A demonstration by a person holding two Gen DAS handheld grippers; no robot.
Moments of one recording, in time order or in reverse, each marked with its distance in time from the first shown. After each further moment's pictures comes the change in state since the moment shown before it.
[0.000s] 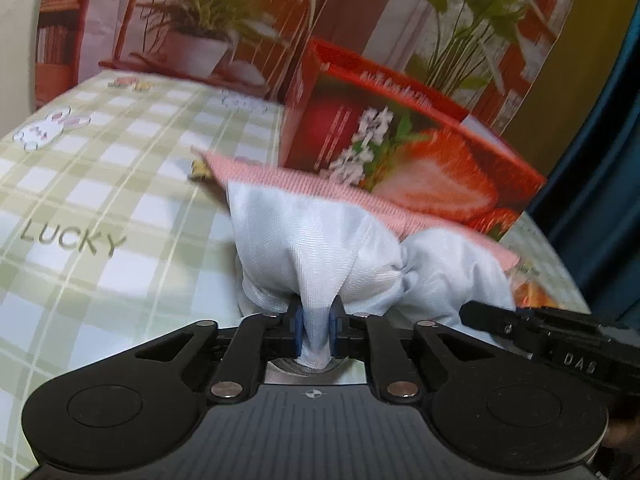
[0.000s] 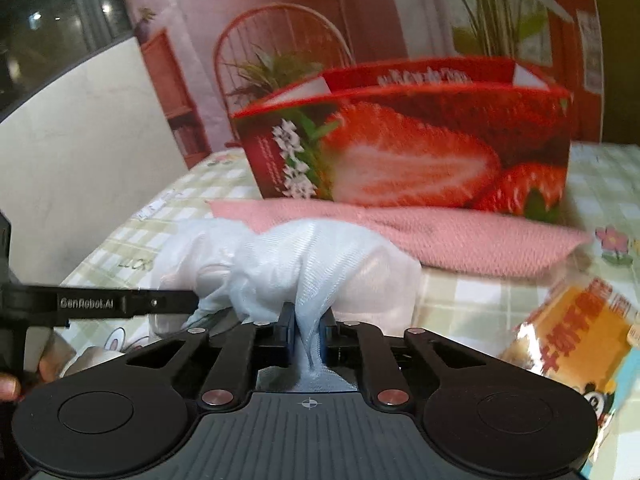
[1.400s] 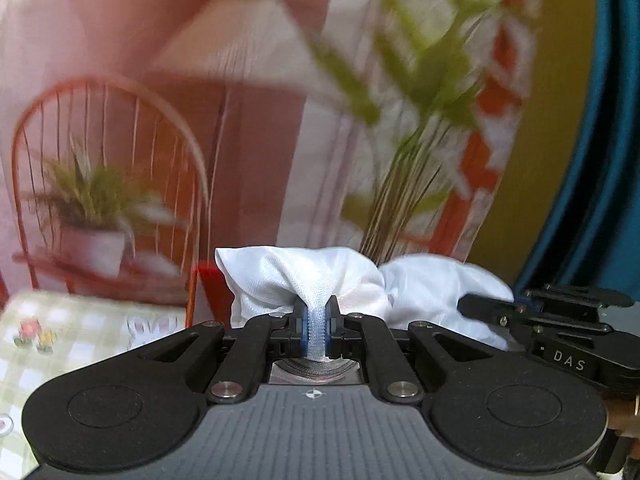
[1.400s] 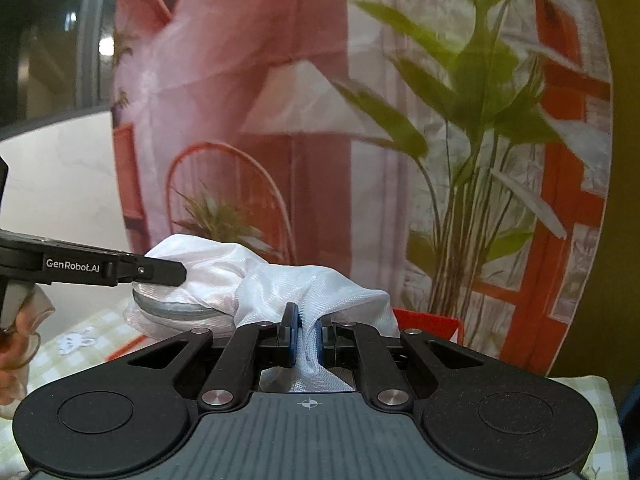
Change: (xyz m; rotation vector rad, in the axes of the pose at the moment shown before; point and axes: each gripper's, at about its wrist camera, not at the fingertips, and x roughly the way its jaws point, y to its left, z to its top) left arm 0.085 -0.102 0.223 0.212 -0.155 -0.042; right arm 0.010 -0.087 0.218 -0.188 -0.251 -0.117
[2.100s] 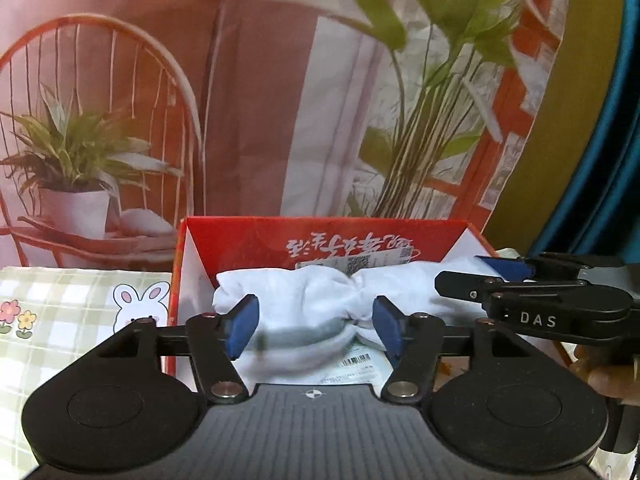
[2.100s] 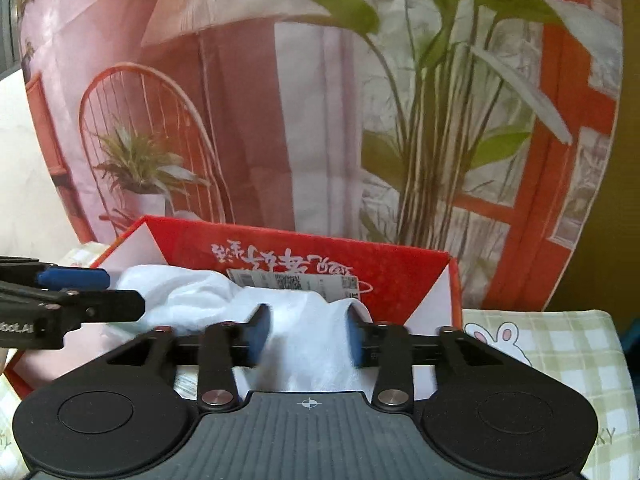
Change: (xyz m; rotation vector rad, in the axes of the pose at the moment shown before) left arm 0.058 0.015 -0.006 0.028 0.125 0.001; right arm 0.100 -0.033 -0.013 0.126 0.239 -0.137
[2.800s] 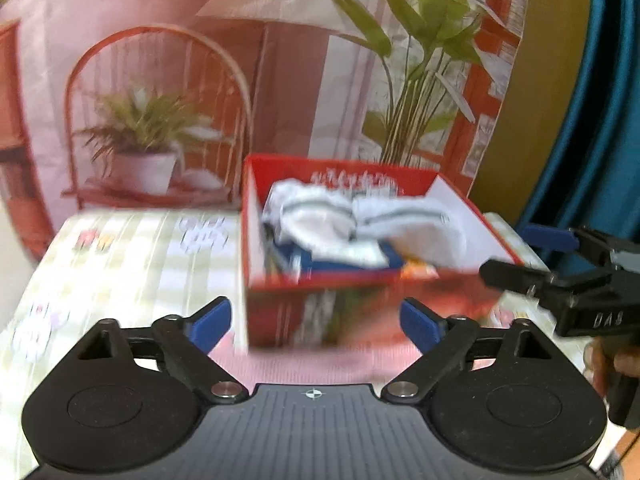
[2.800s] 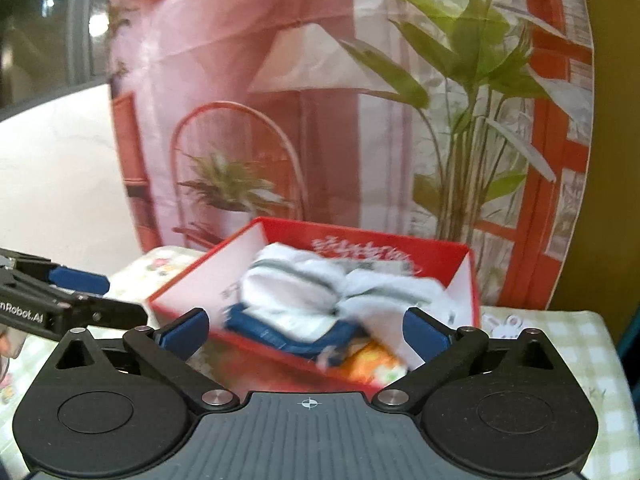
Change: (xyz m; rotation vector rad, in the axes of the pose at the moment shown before) left arm -0.153 -0.001 -0.105 -0.016 -0.001 0.065; right arm -0.145 0.055 -0.081 -0.087 -0.155 0.117
